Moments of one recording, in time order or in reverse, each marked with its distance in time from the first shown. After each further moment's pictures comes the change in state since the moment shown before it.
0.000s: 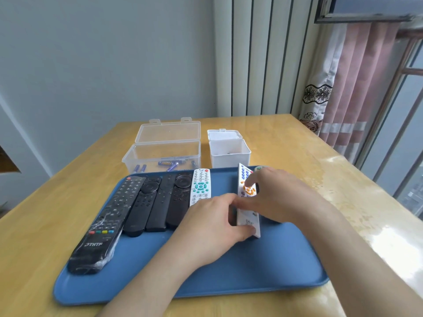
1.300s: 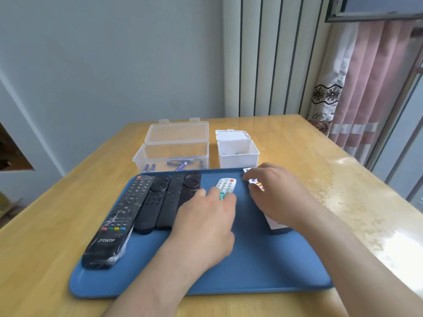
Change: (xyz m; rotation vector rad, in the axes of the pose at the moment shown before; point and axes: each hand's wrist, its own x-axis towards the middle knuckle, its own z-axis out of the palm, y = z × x) left_hand -0.007 -0.003 -0.008 0.672 0.105 0.052; right_hand 0.016 0.009 0.023 0.050 0.242 -0.208
